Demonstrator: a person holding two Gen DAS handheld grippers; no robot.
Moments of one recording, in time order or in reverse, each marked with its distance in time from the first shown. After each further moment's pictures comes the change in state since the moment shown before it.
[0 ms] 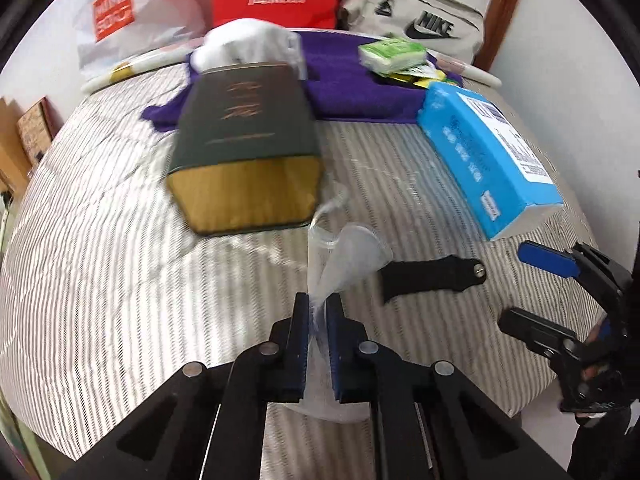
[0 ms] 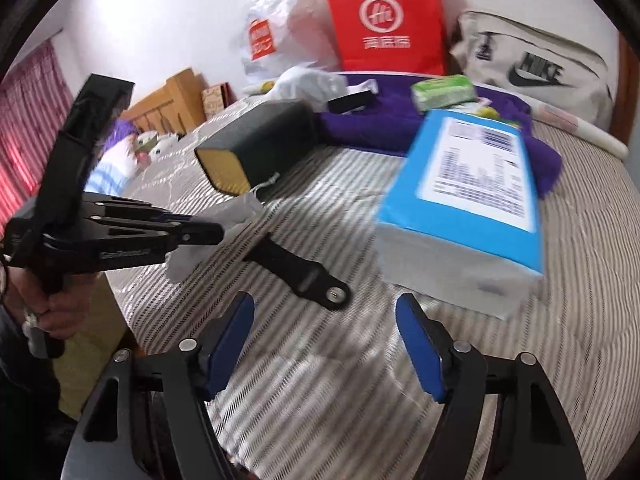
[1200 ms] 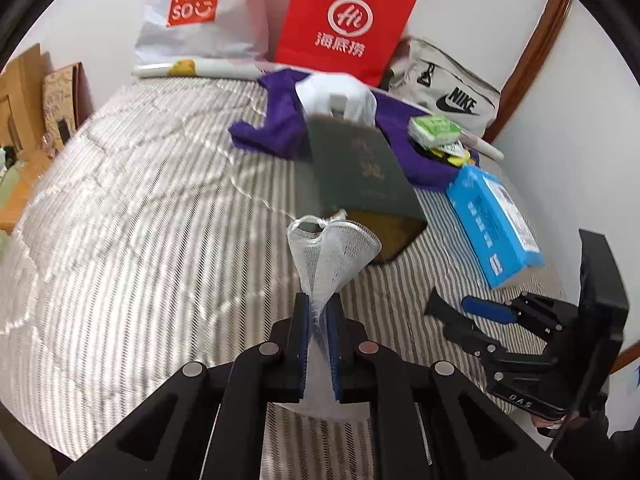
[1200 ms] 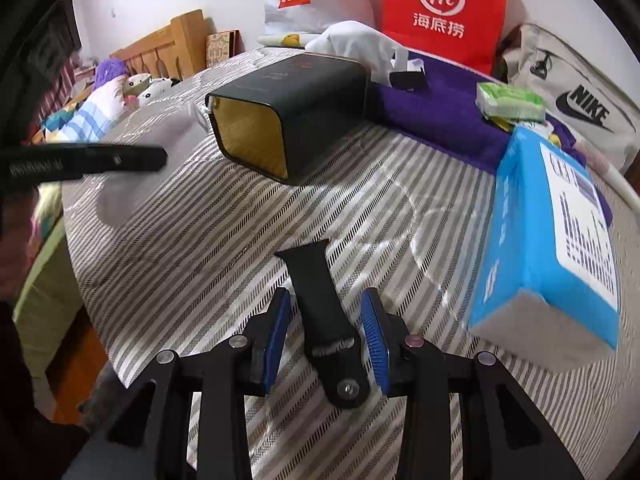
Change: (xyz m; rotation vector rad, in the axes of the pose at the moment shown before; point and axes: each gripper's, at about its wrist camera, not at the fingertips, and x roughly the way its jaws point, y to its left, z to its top) left arm -0.040 0.086 -0.007 -0.147 -0.143 -0.115; right arm 0.046 0.050 0.024 -0.126 0.123 -0.096
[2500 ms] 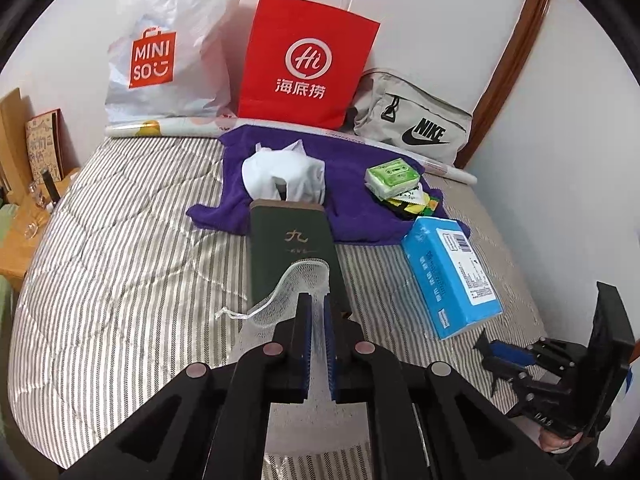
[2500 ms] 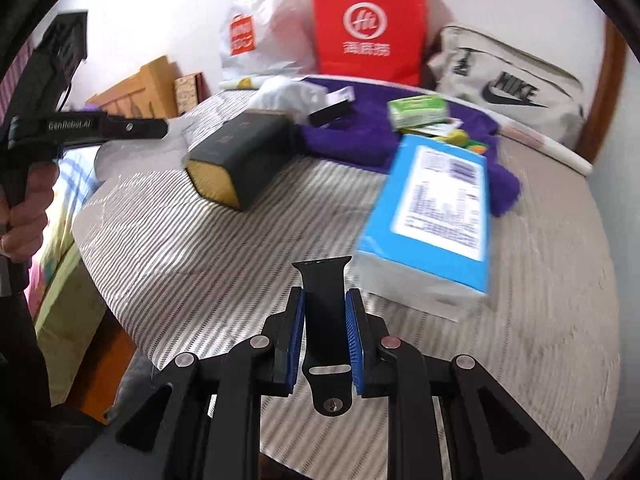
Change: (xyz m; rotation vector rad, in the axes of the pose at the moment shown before) left arm -0.029 -0.047 0.058 0.056 -0.060 -0.041; right arm -0.091 -0.059 -0.020 0.181 -0.076 -0.044
